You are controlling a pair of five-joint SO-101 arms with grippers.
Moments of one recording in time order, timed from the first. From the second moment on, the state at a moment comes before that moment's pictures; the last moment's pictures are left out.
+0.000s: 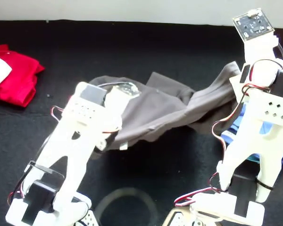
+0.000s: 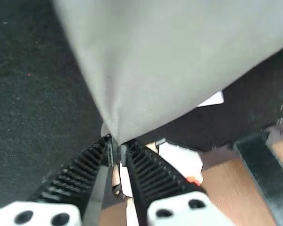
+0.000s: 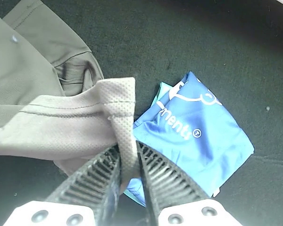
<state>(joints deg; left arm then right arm) 14.7 -13.8 18.9 95.6 -37.1 10.3 -6.3 -31.7 99.3 36.0</state>
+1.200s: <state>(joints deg) 6.4 37.6 -25.5 69.7 -27.4 14.1 -9.6 -23.3 100.4 39.5</state>
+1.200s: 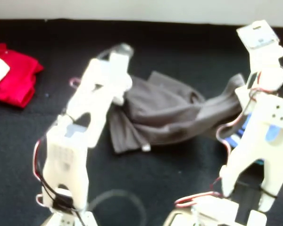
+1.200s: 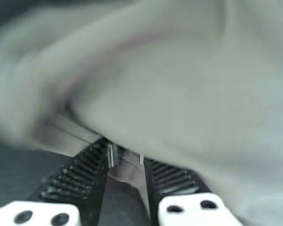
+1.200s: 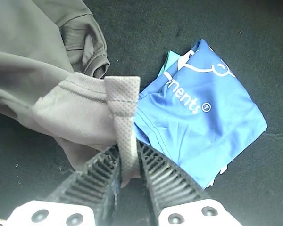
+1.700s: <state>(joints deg) 8.9 37.2 -48.3 101.1 -27.4 14.2 -9.7 -23.3 99.7 39.5</state>
